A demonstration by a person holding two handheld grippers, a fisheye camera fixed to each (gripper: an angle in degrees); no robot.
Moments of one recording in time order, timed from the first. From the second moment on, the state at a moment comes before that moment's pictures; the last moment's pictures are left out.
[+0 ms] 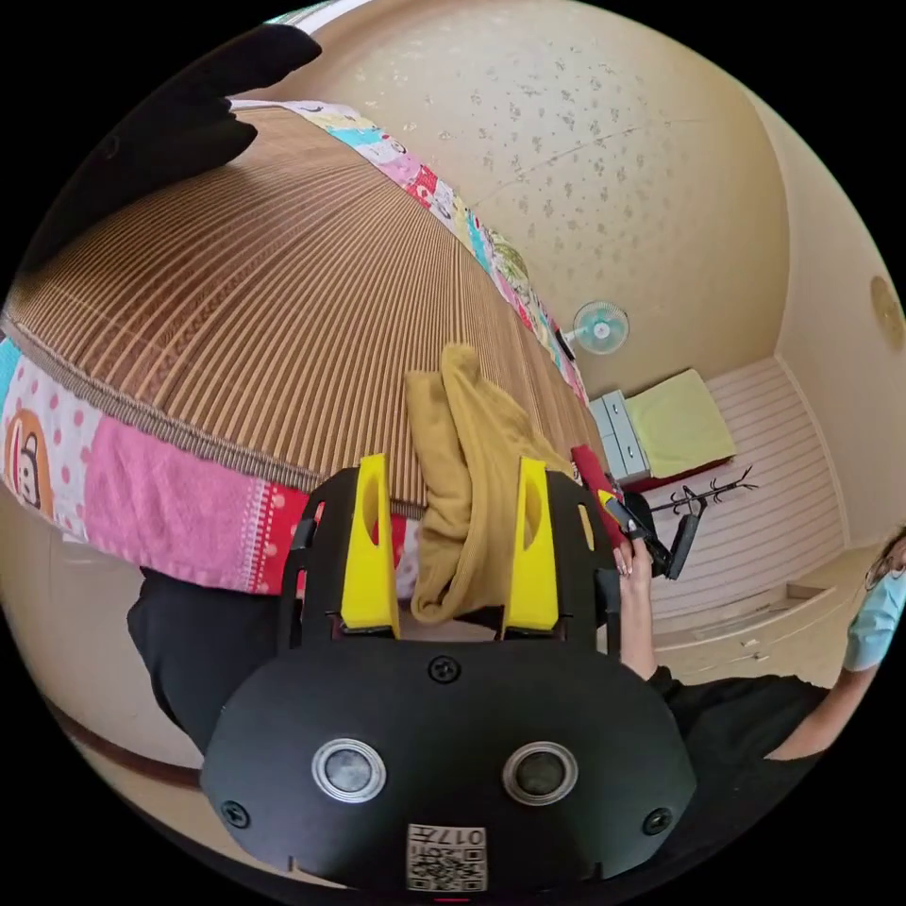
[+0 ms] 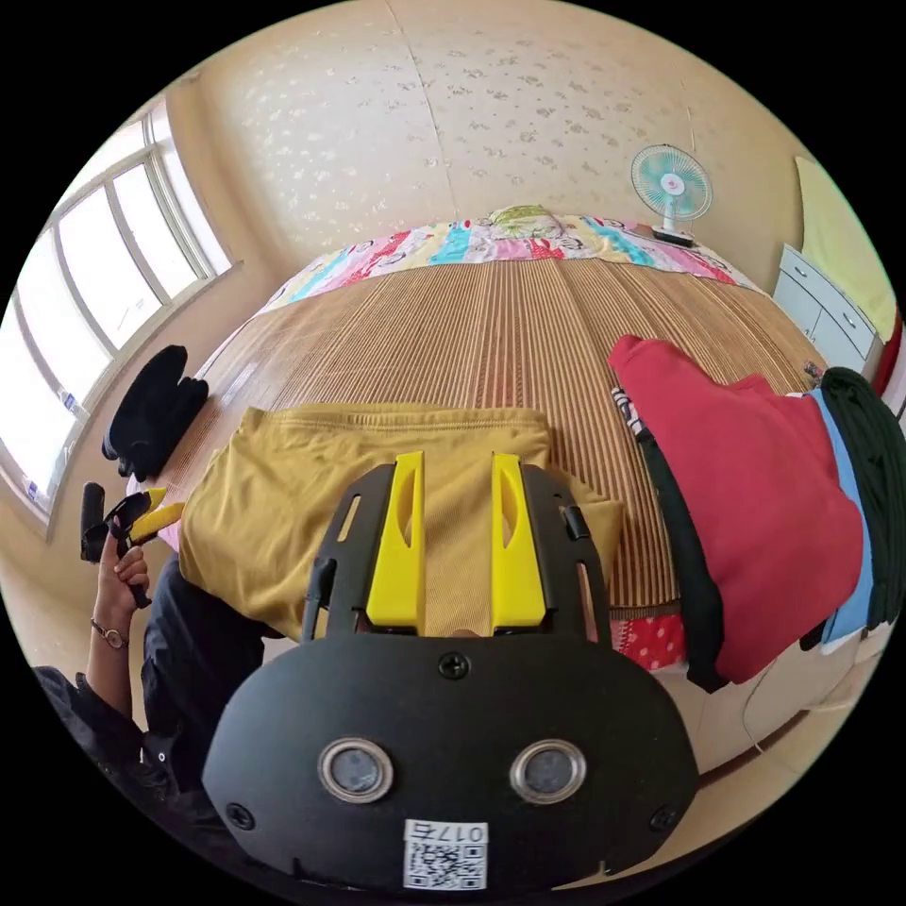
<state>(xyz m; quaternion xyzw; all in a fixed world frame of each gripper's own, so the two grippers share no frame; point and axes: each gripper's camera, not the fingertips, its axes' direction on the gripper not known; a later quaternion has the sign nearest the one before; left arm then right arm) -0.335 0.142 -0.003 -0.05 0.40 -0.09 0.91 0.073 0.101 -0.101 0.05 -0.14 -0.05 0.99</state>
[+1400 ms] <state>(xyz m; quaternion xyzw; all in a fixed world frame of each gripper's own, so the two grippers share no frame) -0.154 0.187 -0.127 0.07 0.43 -0.01 0.90 -0.188 0.025 -0.119 -0.12 -0.16 -0.42 0.88</state>
